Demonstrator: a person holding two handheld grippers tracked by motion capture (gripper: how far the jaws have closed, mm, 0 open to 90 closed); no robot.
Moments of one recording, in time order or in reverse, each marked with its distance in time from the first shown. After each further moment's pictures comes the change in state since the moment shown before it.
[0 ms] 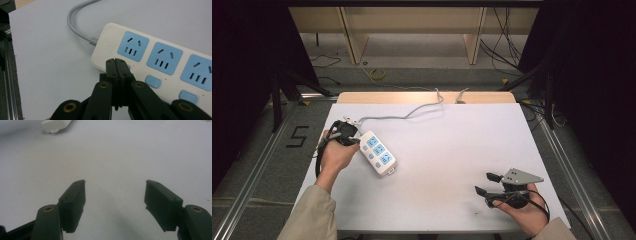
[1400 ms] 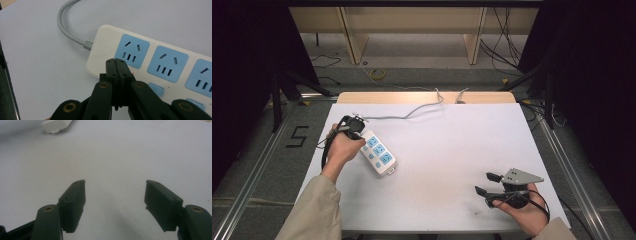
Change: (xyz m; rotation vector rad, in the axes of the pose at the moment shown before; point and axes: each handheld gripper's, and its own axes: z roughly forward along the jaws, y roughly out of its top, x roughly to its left) left arm -0.003 0.021 0.018 0.102 -0.012 0.060; right arm 0.000 0.000 0.000 0.001 0.002 0.000
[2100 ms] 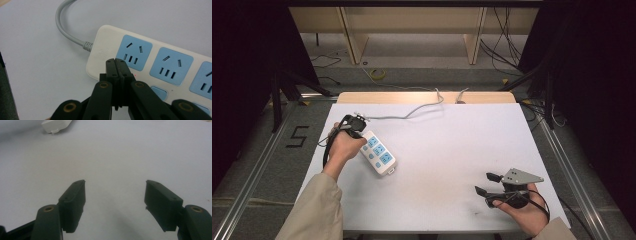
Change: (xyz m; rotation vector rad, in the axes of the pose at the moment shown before) left arm 0.001 0.004 0.006 0.026 -0.001 0.005; right arm 0.000 0.000 0.000 0.002 0.000 0.001
